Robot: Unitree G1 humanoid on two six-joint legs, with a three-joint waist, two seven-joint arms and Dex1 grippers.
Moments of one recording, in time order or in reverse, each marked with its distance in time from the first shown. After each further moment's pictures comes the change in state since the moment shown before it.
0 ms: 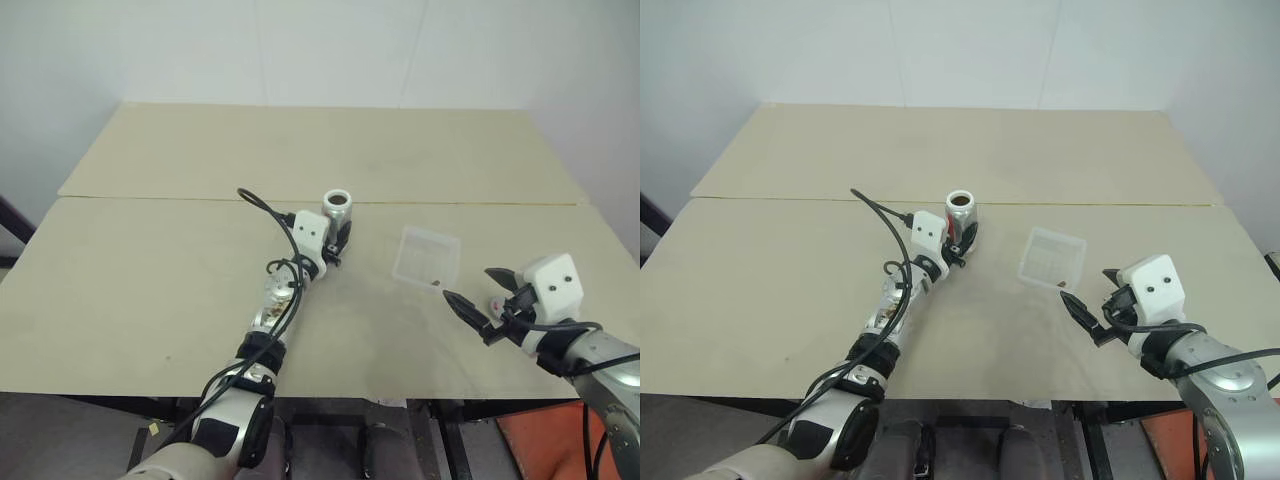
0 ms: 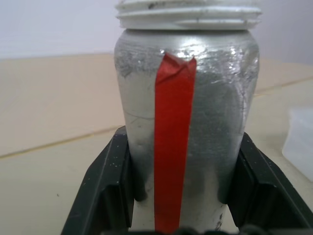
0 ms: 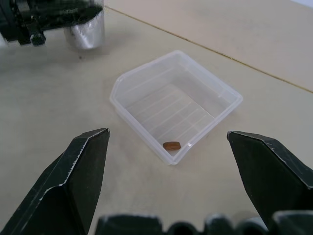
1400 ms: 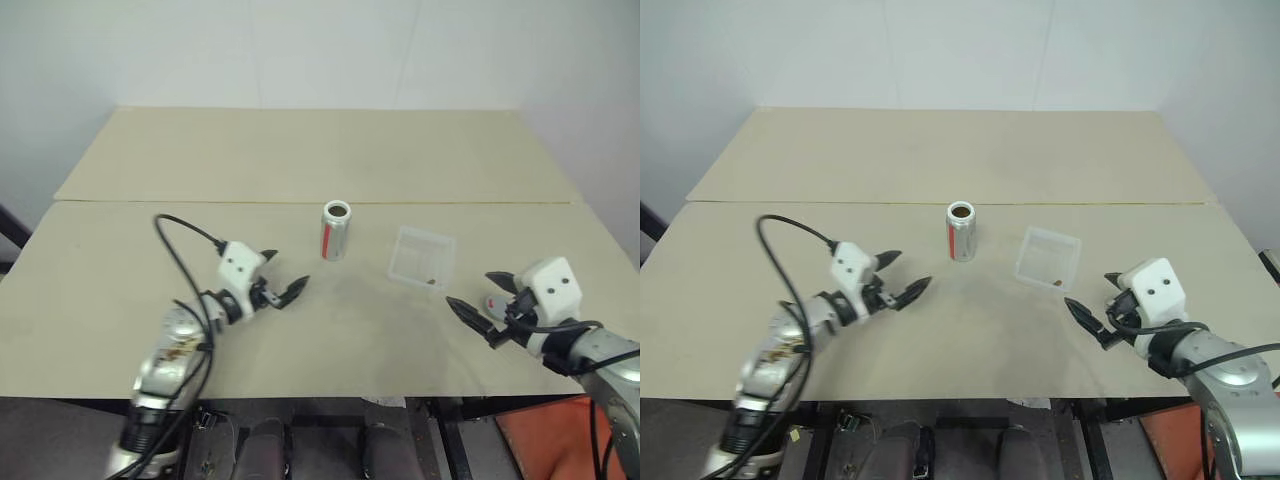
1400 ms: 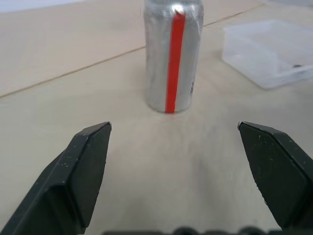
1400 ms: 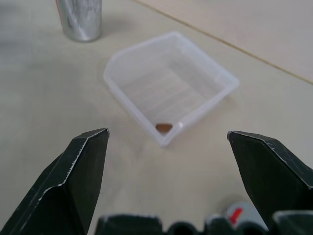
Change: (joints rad) left arm 0.484 0.567 0.093 -0.986 -0.347 0.661 -0.448; right arm 0.023 -0.077 -0.024 0.120 -0.056 -0.120 0.177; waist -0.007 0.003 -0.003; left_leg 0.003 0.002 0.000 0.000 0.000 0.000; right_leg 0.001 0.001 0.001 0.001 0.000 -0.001
